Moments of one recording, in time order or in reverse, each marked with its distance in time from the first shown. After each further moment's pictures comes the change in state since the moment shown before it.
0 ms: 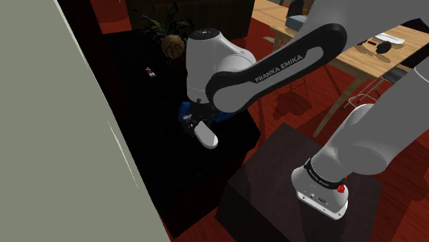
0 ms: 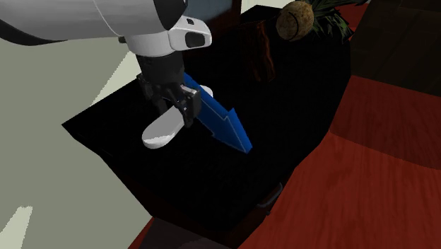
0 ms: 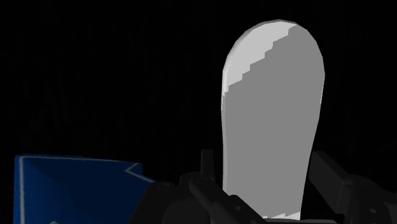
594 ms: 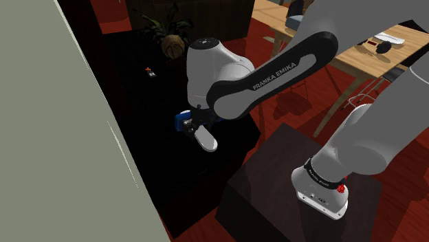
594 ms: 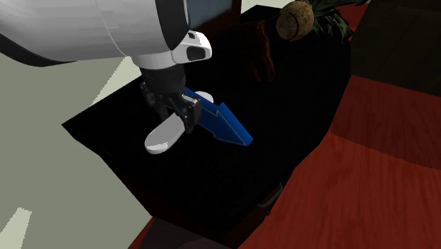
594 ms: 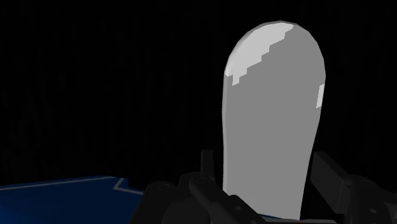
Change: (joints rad) arm 0.000 0.036 0.004 -0.024 -0.019 0.057 0.016
